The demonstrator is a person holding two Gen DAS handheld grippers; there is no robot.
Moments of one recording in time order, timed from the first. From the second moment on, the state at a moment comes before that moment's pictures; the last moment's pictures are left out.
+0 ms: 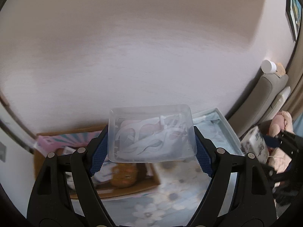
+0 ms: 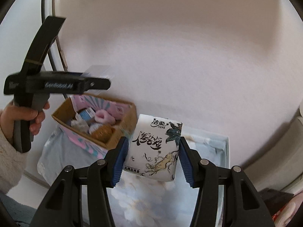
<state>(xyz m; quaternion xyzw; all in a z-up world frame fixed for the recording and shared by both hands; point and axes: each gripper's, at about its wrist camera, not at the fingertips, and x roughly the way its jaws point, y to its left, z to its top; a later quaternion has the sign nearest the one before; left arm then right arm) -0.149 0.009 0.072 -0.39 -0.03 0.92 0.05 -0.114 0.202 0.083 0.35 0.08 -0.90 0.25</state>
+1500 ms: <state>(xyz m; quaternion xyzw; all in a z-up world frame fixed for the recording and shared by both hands) -0.155 -0.205 -0.066 -0.48 -0.08 0.88 -0.02 -0.240 -0.010 -0.025 0.49 0.09 -0.84 0.22</state>
